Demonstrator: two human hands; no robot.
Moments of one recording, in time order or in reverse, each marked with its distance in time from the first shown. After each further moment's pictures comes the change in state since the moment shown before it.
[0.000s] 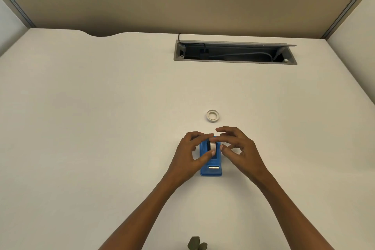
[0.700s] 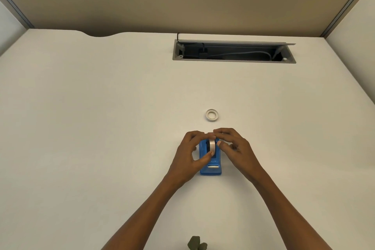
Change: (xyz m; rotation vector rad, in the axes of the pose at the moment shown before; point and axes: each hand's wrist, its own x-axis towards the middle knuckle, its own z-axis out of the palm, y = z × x) left_hand -0.001 -0.007 0.005 -0.084 0.031 0.070; right_hand 0.005 0.010 0.011 0.107 0.018 0.096
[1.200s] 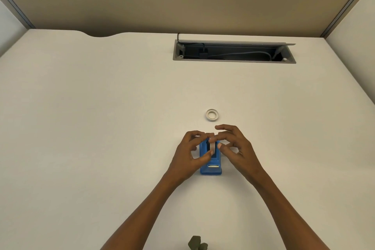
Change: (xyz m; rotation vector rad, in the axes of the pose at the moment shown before) left_hand 0.002 -0.002 -0.002 -0.025 -0.034 -0.032; right_hand -0.005 -0.001 -0.002 -0.021 0.020 -0.119
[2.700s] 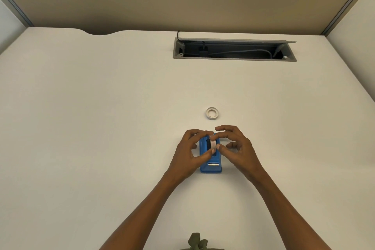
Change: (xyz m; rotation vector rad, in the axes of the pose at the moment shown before) left_hand -0.001 0.002 0.002 0.025 0.018 -0.013; right_hand 0.000 0.011 0.002 0.051 0.013 0.030
